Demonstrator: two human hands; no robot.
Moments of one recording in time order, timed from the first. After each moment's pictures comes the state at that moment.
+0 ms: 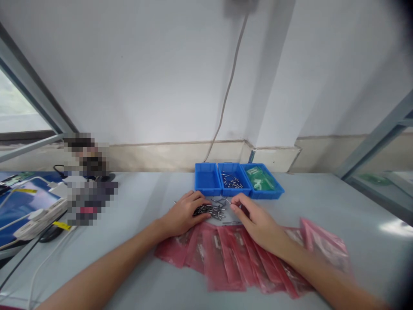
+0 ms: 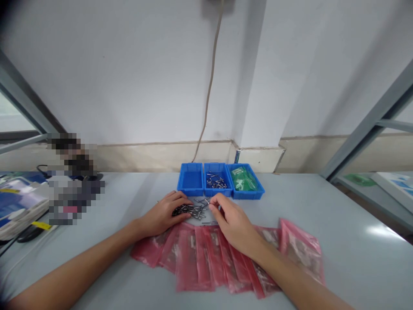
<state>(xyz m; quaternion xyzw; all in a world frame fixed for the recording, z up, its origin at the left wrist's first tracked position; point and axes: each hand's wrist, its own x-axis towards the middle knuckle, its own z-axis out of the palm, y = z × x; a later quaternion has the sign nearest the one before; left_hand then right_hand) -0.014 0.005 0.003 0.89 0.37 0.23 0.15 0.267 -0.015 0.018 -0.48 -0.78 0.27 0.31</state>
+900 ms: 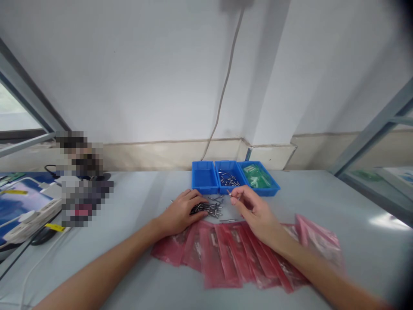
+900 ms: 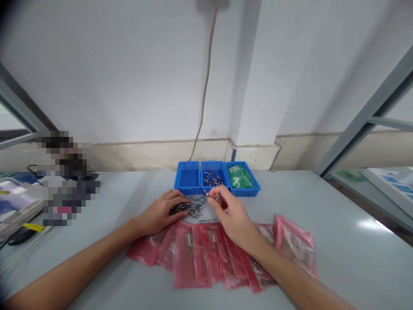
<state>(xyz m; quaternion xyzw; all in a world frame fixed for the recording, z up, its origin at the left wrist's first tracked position) -0.014 0.005 0.004 0.89 0.37 0.22 0.15 0.269 -0.011 0.012 -0.44 -0.69 0.37 0.44</state>
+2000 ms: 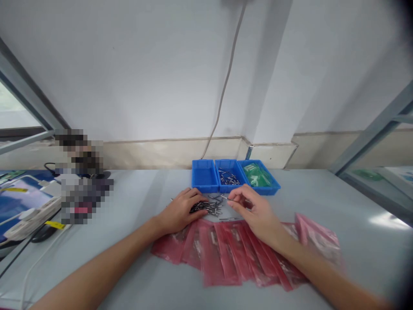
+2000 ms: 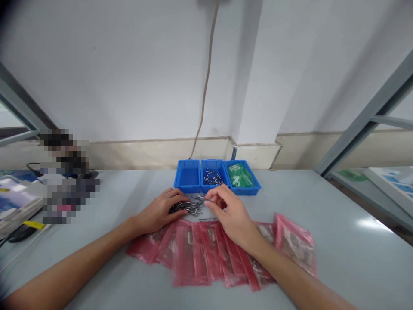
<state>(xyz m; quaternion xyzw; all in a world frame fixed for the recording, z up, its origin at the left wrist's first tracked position) -0.014 0.005 0.004 0.89 0.36 0.23 0.15 0.269 -0.009 0.012 -0.43 -0.71 0.35 0.44</state>
